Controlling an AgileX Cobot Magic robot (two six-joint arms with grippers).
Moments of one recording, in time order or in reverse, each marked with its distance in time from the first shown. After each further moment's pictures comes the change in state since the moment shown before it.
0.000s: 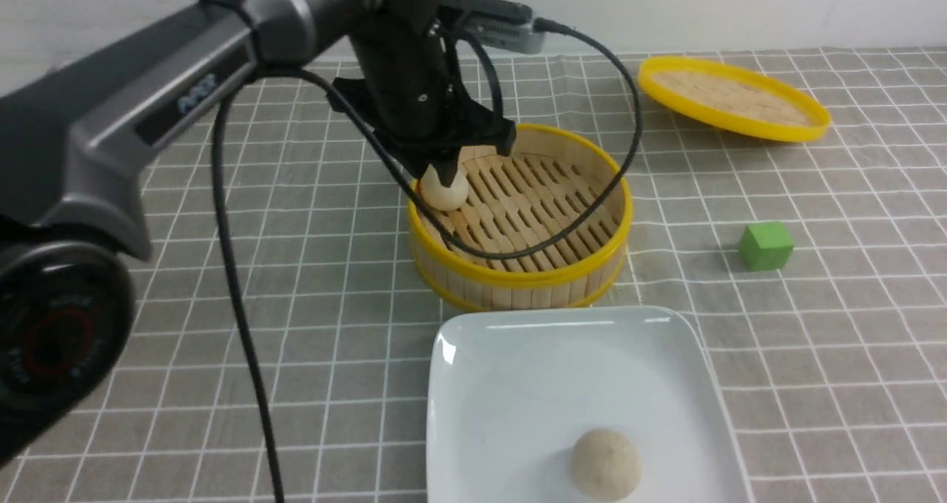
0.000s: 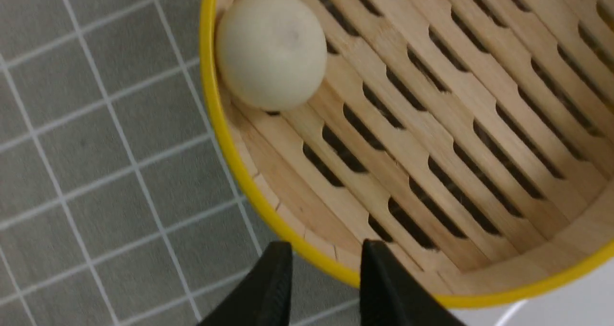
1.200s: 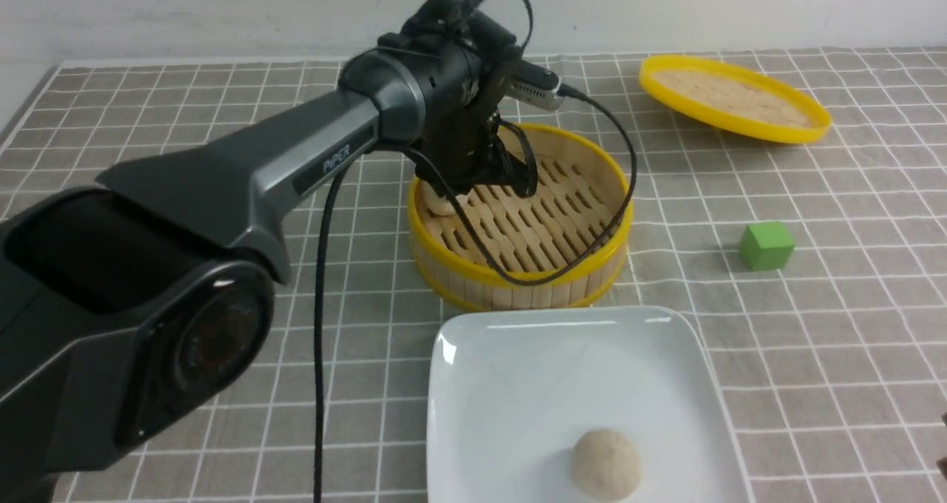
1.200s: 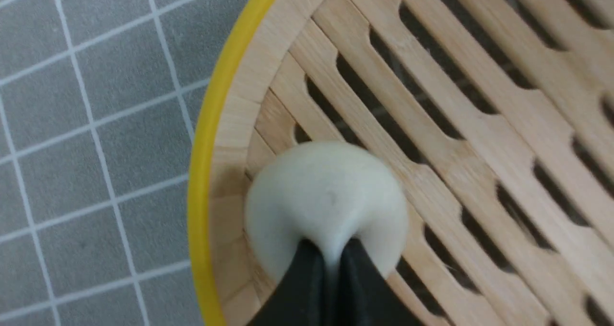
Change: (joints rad) right arm 0.000 0.000 0.000 0.009 -0.090 0.026; left arm -0.043 0.166 -0.073 0.181 -0.112 -0.185
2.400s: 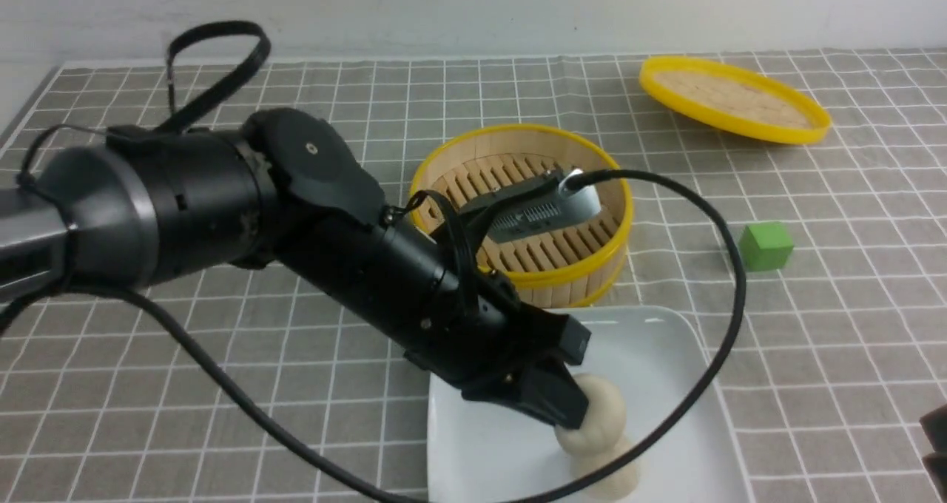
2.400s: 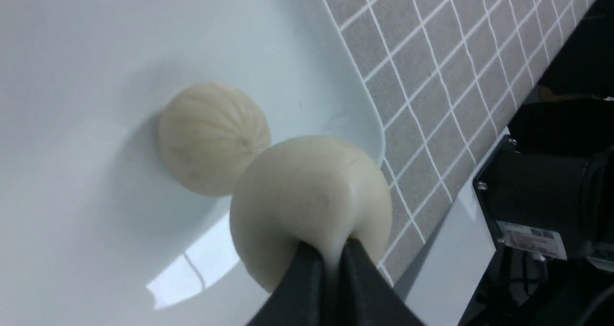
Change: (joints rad) right arm 0.000 0.000 0.000 0.066 -0.030 0.011; left arm 0.000 -0.572 0.992 -1.196 -0.146 0.740
